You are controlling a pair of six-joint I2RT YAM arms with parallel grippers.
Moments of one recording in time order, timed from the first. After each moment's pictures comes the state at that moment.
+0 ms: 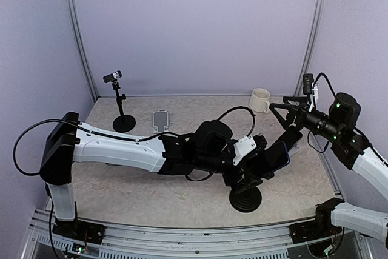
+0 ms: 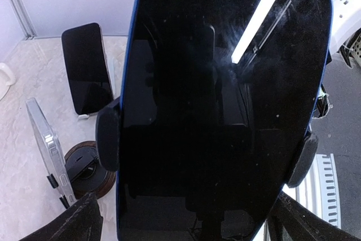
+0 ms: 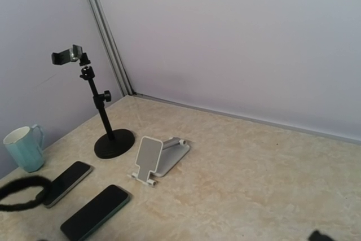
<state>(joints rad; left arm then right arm) -1.24 1.97 1.45 0.04 0.15 0.09 0.30 0.79 0.65 0.12 -0.47 0.21</state>
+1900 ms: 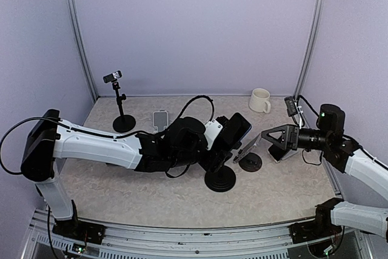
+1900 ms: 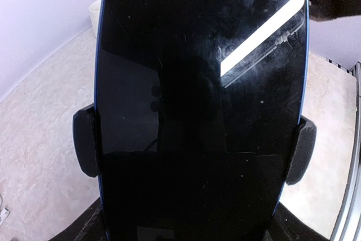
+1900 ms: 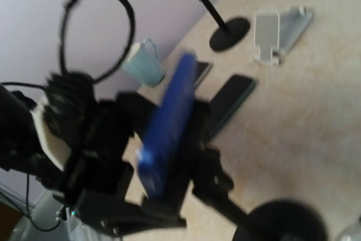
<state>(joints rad) -1.16 1.80 1.21 0.12 -0.22 -0.07 0.29 0.86 0.57 0.06 -0.87 0.46</state>
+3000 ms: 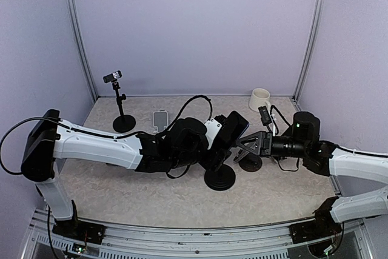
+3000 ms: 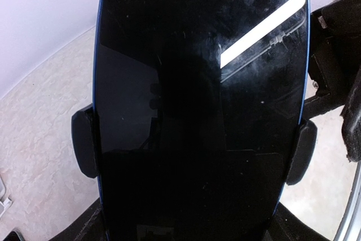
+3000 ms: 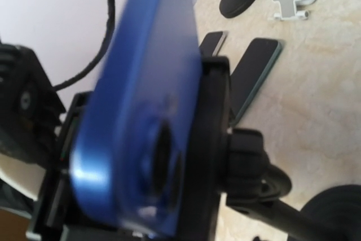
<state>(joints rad) -1.16 1.80 1.22 0.10 -0.28 -0.10 0.61 1.08 0.51 0.33 -0.60 0.72</state>
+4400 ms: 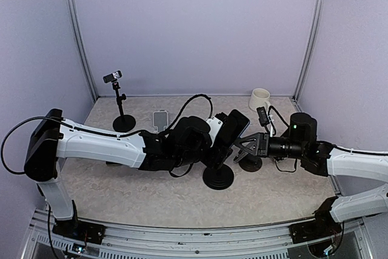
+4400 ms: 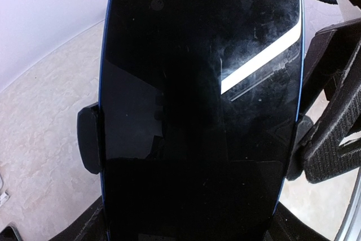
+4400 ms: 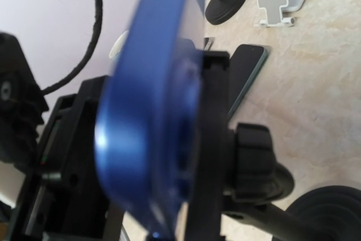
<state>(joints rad) -1.16 1.83 1.26 0.07 -0.31 -0.16 0.63 1.10 0.51 0.35 -0.53 0.72</state>
